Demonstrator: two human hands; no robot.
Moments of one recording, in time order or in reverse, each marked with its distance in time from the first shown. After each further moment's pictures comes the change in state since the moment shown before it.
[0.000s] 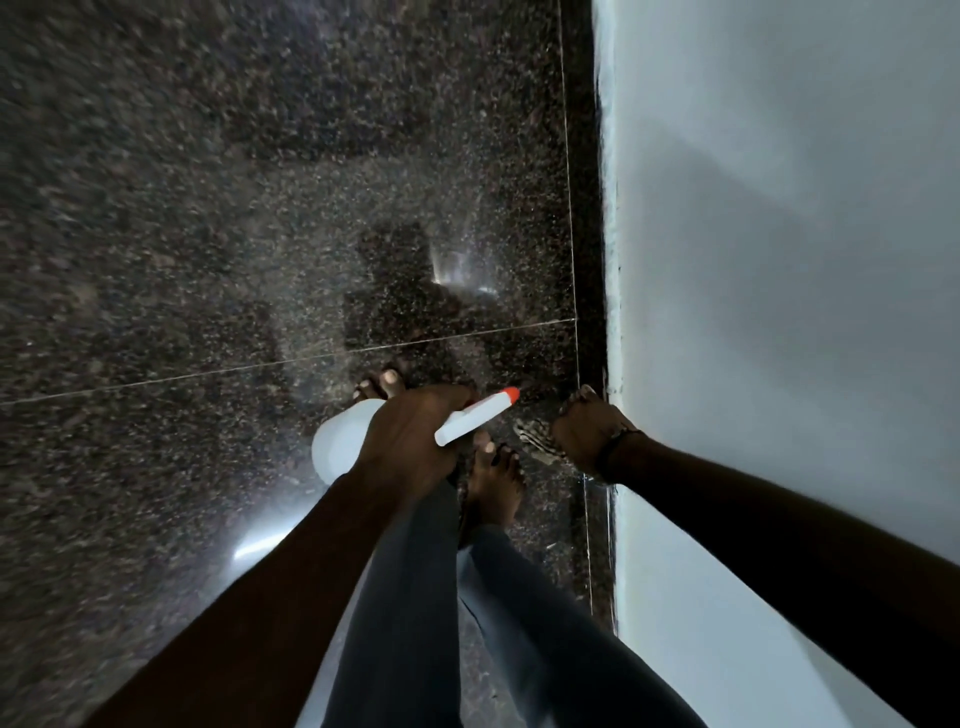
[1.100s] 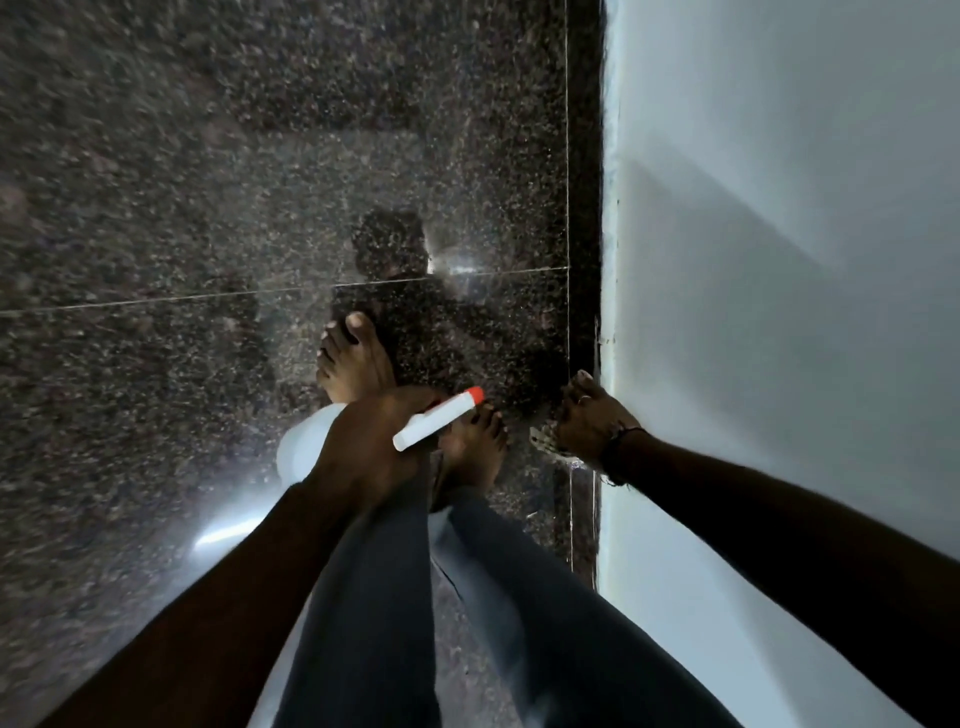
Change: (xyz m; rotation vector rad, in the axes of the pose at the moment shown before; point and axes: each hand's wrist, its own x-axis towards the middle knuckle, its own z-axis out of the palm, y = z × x) left_hand -0.042 -0.038 0.070 -0.170 0.018 -0.007; right_hand 0.002 -0.005 0.113 0.007 -0.165 0.024
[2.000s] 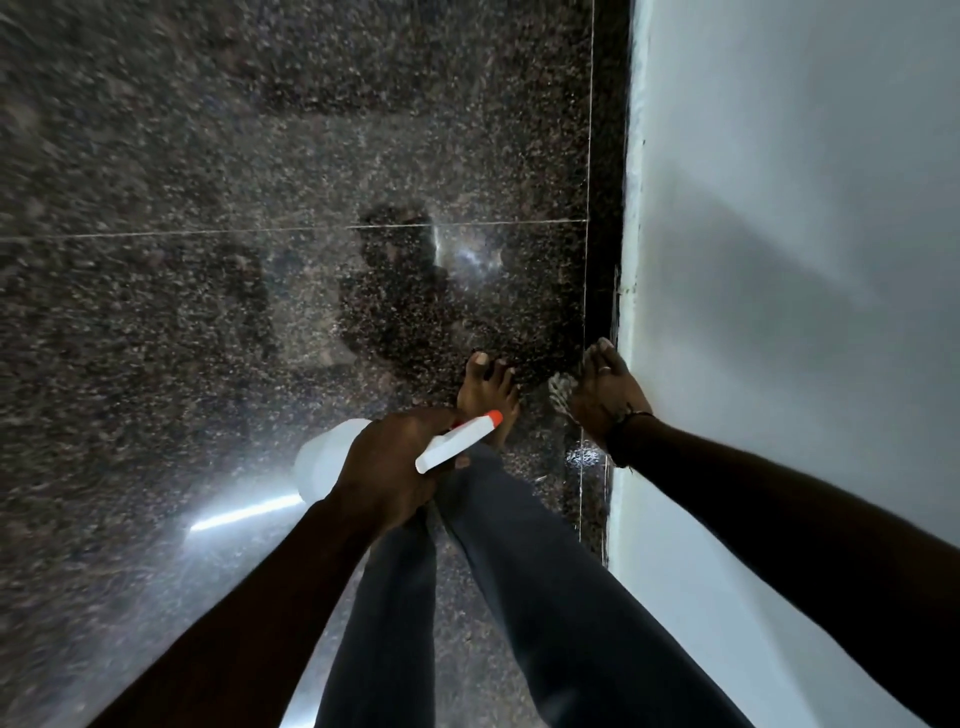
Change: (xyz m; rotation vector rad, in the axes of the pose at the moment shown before) left_hand -0.062 -0.008 0.058 -0.069 -0.017 -0.098; right_hand -0.030 -0.033 0.008 -0.137 -0.456 0.304
